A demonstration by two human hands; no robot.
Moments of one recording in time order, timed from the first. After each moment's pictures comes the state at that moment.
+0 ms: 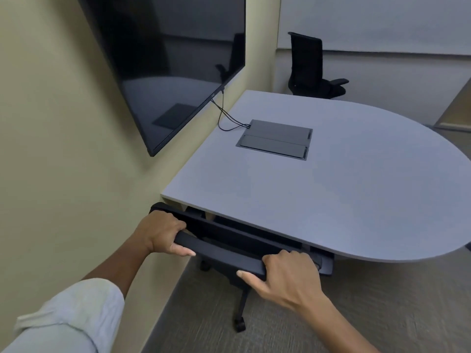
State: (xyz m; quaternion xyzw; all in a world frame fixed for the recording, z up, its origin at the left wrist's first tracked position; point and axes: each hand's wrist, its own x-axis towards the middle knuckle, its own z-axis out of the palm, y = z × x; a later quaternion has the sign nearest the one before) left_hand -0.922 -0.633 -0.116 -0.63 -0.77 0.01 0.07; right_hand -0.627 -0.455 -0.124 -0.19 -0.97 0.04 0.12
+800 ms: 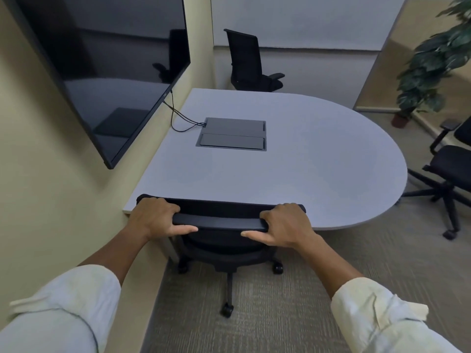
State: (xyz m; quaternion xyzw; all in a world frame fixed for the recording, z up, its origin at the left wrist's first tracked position) left_hand -0.974 -0.579 -0.117 -0.66 -0.74 -0.02 0.11; right_hand -0.674 -0.401 -0.120 -0.21 -0.97 -0.03 0.12
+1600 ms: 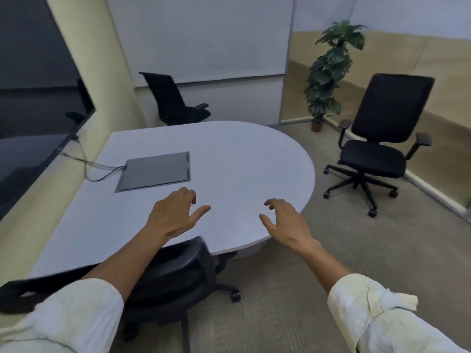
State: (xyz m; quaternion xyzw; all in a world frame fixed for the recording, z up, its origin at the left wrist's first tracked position) left_hand -0.757 -0.361 -0.069 -0.70 -0.70 -0.14 0.08; right_hand -0.454 -0.271 -0.125 -0.50 -0.82 0.16 0.23
